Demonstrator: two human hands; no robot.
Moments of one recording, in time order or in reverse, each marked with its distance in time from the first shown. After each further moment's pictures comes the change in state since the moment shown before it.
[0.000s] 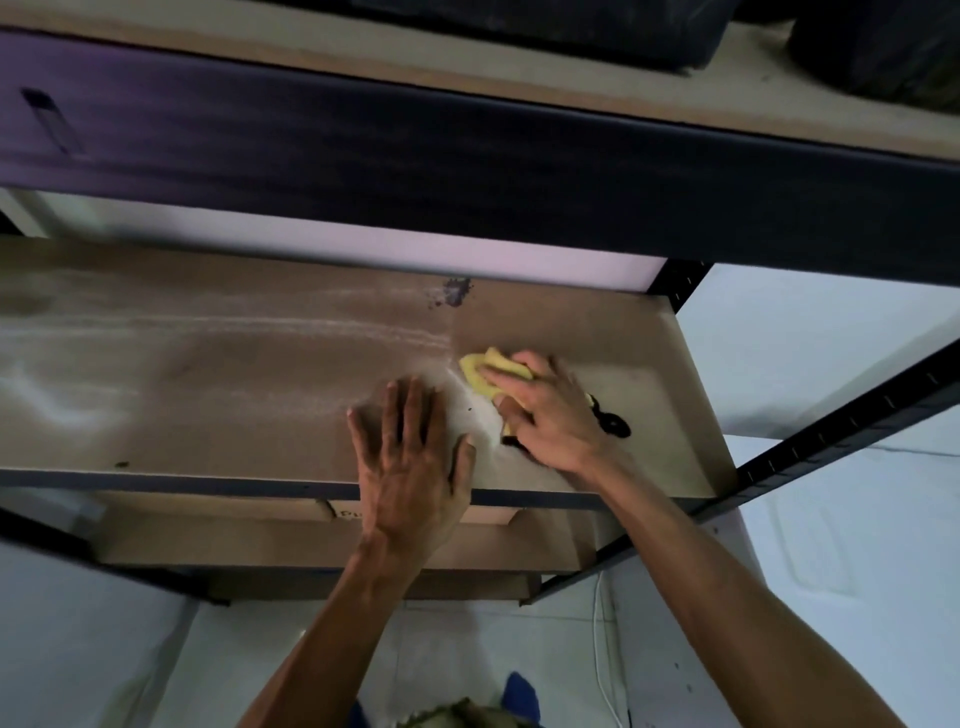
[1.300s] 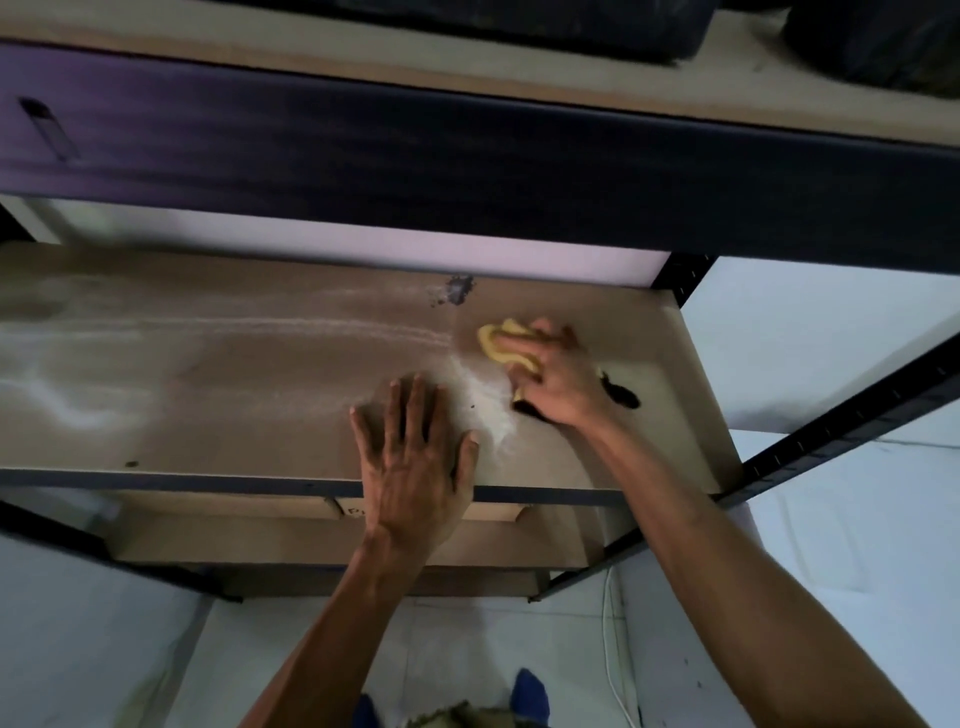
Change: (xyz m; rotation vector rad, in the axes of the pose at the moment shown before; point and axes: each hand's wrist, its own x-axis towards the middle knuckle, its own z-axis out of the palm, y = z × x) left_hand 0.000 -0.001 -0.001 0.031 -0.034 -0.019; right_hand 0.034 0.017 -0.008 0.111 0.034 0.085
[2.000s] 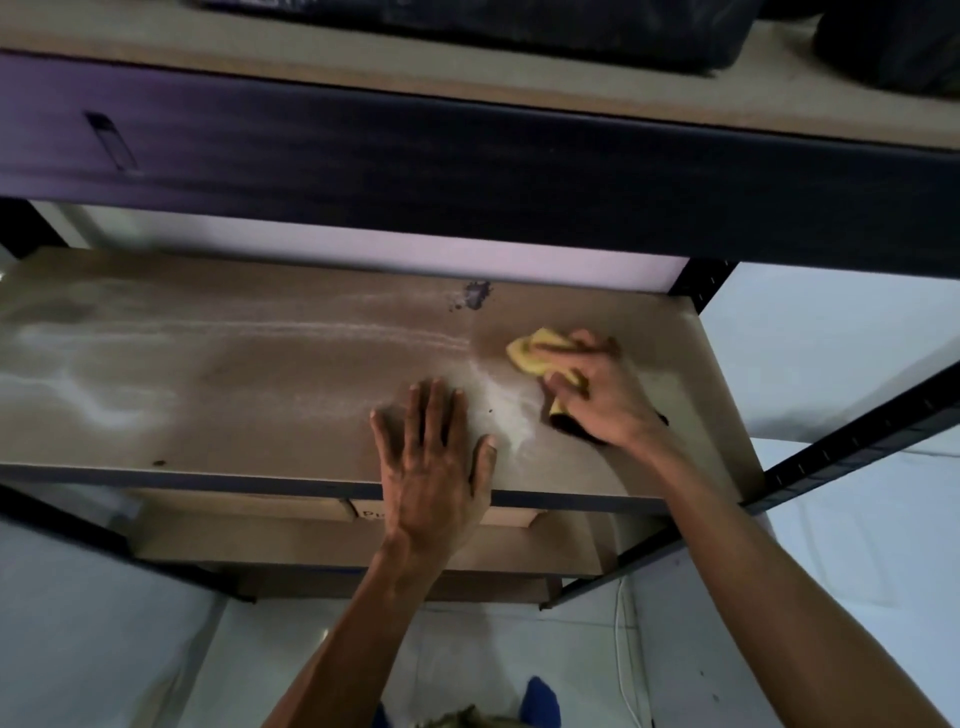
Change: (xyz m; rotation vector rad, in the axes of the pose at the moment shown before) left_hand -0.001 0.002 -0.004 0.029 -0.016 -0.001; right_hand -0.020 0.017 -0.011 0.073 0.051 -0.019
